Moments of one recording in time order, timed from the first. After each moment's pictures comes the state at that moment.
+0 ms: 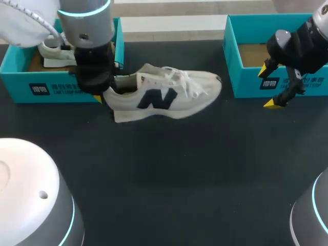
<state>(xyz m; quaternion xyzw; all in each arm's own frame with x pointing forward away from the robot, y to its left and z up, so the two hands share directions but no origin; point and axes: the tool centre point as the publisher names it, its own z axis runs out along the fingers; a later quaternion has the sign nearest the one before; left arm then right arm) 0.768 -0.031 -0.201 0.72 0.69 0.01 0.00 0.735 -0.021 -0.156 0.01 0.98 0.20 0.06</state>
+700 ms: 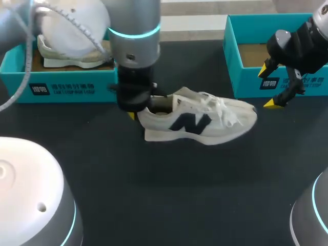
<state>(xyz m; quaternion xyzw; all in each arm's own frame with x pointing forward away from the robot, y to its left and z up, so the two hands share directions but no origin) 0.733 -0.115 -0.232 0.76 0.66 0.01 -0.02 0.735 -0.021 -0.156 0.01 0.98 0.20 0.06</state>
